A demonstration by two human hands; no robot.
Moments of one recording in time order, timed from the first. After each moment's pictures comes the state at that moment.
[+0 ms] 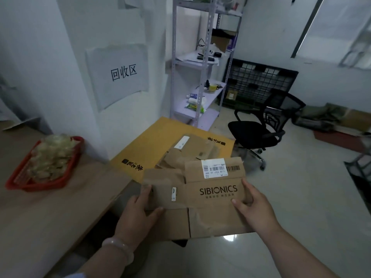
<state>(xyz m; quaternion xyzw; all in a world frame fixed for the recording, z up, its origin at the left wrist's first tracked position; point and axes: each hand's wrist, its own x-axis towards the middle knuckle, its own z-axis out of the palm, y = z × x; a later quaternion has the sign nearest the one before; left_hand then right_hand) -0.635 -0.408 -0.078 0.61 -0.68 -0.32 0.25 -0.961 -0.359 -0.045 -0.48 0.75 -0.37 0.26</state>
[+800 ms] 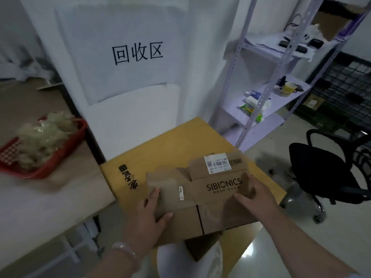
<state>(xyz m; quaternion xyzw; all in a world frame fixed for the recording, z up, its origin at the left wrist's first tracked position) -0.757 -0.610 -0.120 0.78 -0.52 -0.31 0.16 -1.060 -0.743 -0.106 -0.66 0.68 -0.16 0.28</state>
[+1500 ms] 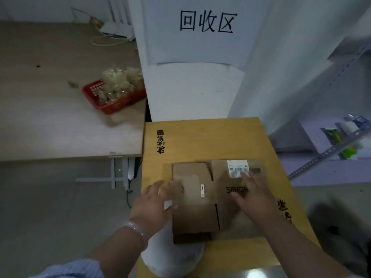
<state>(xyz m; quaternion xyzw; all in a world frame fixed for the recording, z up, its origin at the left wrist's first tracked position) -0.848 -0.594 -0.133 0.89 -0.42 -0.17 0.08 -1.039 -0.829 -0.139 -0.88 0.43 0.02 0.20</state>
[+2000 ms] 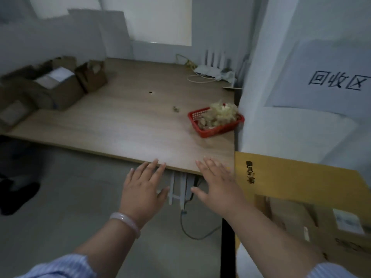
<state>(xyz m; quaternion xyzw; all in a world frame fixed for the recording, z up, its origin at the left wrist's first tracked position) -0.687 -0.336 -0.049 0.95 -0.28 0.09 0.10 -0.767 -0.550 -0.037 -0.99 0.05 -0.03 0.13</state>
